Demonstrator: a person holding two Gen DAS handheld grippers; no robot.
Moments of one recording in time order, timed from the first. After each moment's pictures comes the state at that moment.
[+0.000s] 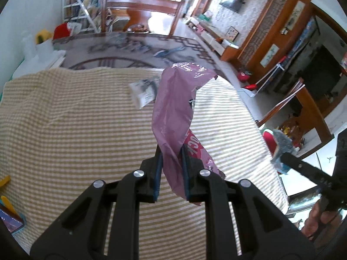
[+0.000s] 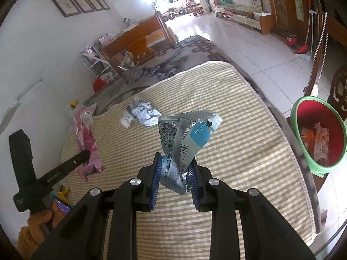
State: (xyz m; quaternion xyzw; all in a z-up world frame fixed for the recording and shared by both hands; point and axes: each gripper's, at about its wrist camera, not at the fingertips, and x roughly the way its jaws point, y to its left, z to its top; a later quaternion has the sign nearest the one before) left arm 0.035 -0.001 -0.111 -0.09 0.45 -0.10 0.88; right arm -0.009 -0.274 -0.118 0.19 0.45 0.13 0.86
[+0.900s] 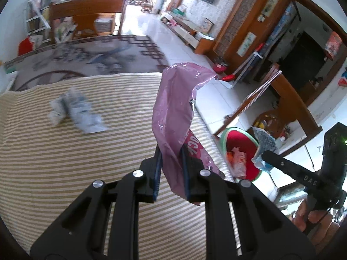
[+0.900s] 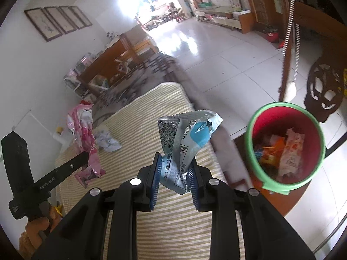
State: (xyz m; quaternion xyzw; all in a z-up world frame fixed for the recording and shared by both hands) left arm 0.070 -0.168 -0.103 -0.07 0.45 -0.18 0.87; right arm 0.005 -0.422 -0.120 0.24 0.44 0.08 0.86
